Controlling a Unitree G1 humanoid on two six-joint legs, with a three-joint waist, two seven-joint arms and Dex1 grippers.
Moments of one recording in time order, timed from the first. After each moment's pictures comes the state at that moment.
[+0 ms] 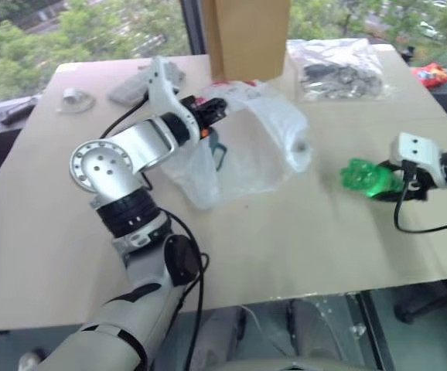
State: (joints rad) left arm -1.01 0.12 0.60 -0.09 -0.78 1.44 0.08; right arm -0.59 -1.03 0.04 -0.11 0.26 0.63 1.42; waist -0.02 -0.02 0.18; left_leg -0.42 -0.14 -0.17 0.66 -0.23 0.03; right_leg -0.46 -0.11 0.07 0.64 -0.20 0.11
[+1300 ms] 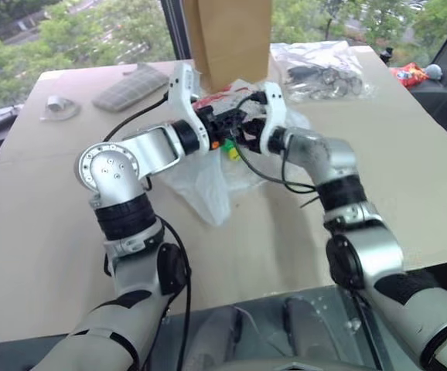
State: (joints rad) left arm -0.94 0.20 0.45 -0.10 -0.86 1.41 -0.06; right arm -0.99 -0.05 -0.03 0.34 0.40 0.84 0.52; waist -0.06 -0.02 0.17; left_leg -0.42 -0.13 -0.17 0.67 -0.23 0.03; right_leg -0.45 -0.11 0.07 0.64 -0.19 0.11
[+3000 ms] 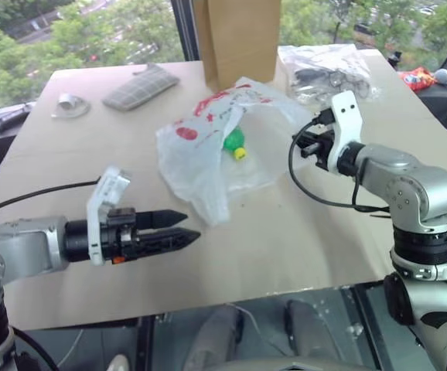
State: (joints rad) left arm -0.14 0.87 0.57 -0.54 -1.35 1.42 -0.65; right arm -0.74 -0.34 -0.05 -0.28 0.45 1.13 0.35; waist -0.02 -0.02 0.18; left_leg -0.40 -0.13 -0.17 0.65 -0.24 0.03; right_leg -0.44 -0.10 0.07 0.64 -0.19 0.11
